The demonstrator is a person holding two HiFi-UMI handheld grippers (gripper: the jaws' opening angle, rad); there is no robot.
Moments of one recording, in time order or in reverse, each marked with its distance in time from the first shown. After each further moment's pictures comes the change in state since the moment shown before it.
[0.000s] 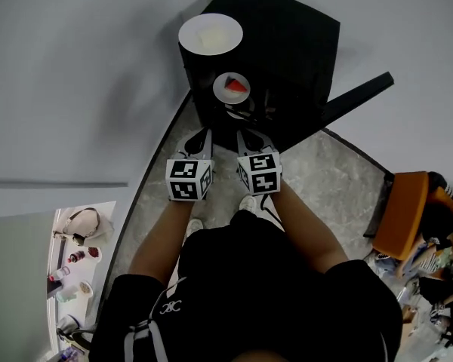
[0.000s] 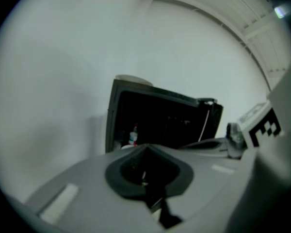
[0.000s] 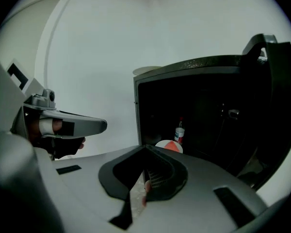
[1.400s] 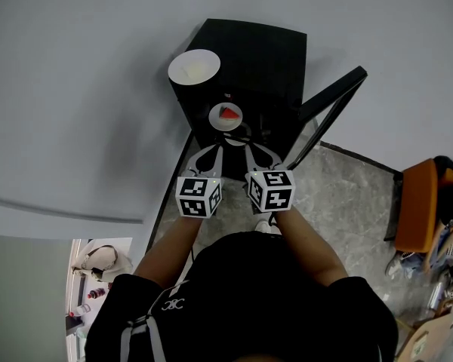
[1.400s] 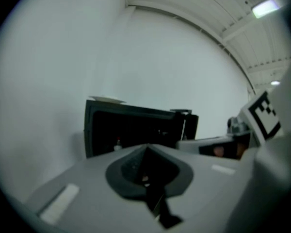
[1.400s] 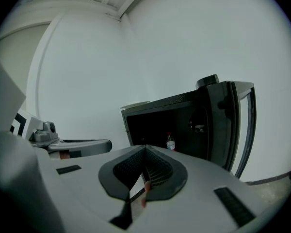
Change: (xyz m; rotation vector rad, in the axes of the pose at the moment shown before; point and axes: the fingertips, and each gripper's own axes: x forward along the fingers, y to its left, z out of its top) left arm -0.017 -0.061 0.042 0.134 -0.104 -0.136; right arm -0.075 -0.019 0.041 0.251 -0.228 -0.090
